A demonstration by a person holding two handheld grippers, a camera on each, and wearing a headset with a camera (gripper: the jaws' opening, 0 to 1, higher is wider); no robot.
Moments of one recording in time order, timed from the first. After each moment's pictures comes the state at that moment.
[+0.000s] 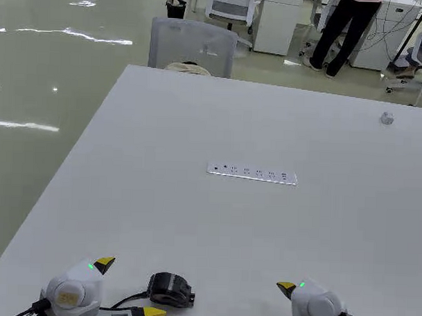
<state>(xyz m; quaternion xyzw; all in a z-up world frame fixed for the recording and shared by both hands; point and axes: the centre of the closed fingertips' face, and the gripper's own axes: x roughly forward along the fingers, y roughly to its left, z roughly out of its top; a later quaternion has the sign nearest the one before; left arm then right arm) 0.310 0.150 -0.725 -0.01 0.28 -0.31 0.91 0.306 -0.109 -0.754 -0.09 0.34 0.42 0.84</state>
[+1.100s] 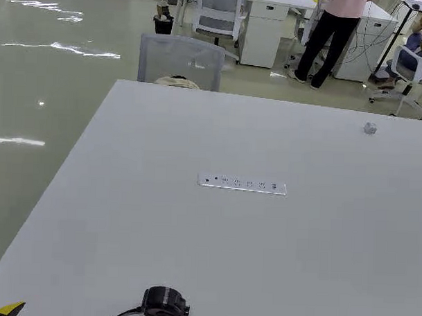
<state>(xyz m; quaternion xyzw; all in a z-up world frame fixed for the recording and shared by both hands) 0.240 0.259 -0.692 -0.04 0.25 -0.27 0.93 0.226 -0.273 -0.710 -0.09 0.32 0.29 0.90</state>
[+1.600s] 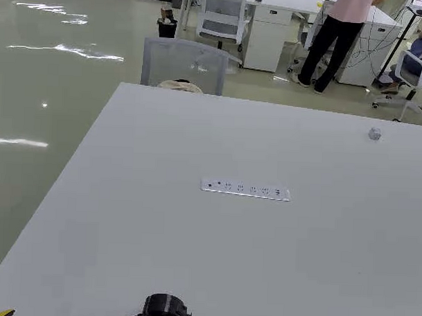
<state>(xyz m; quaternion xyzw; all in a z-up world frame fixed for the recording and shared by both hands) 0.236 0.260 -0.685 -0.05 0.26 -0.26 0.93 0.218 -0.279 -0.711 -0.08 0.32 0.28 0.90</state>
